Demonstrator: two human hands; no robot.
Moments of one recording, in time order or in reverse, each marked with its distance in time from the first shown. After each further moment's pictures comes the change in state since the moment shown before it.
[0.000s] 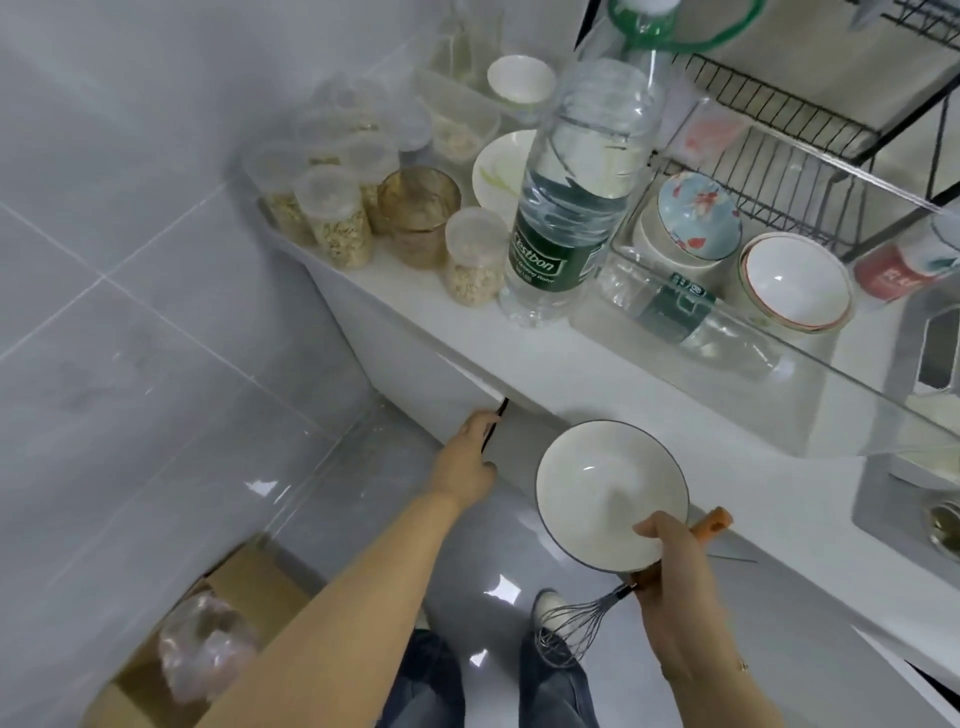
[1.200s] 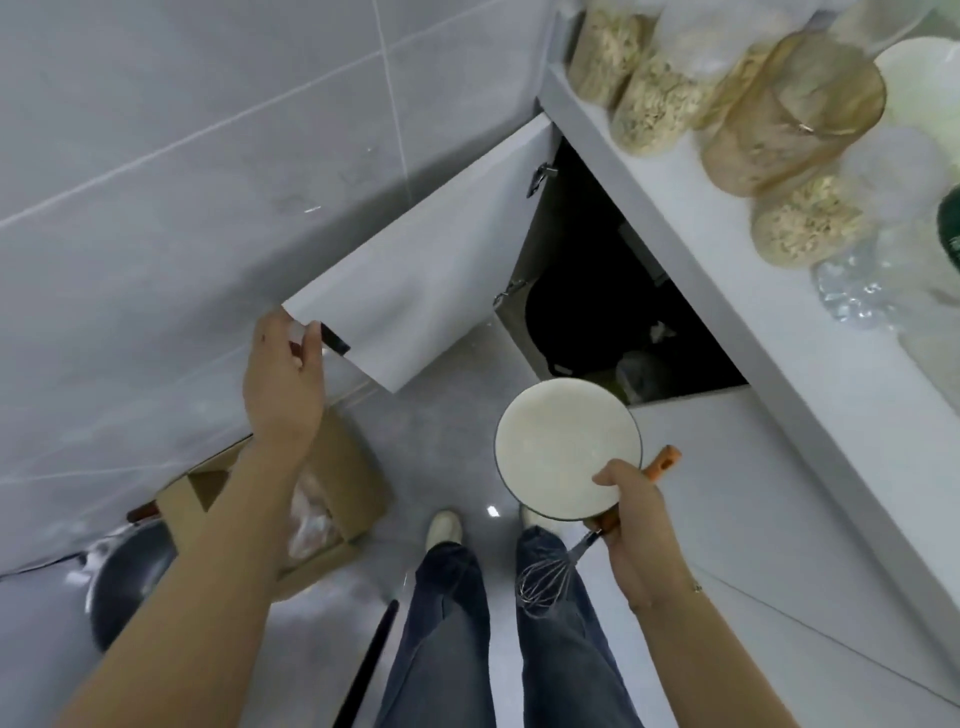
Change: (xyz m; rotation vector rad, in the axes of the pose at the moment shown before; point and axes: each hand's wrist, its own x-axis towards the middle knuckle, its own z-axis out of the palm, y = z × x) left_hand -0.133 -0.204 -0.187 0.021 1.026 -0.461; right_hand 0.043 0.144 0.153 -0.531 -0.208 0.161
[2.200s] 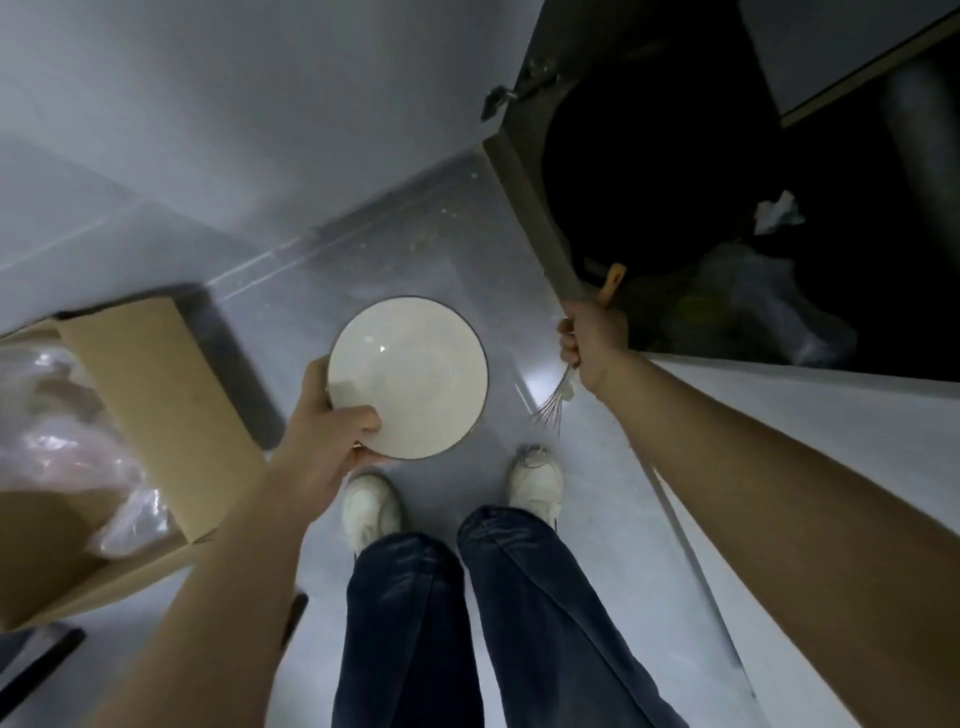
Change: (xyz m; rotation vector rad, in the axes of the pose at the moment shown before) left_hand -0.070 -0.173 0.334 -0.766 -0.579 -0.866; right_hand 0.468 0.114 0.071 -0.331 0.043 0.039
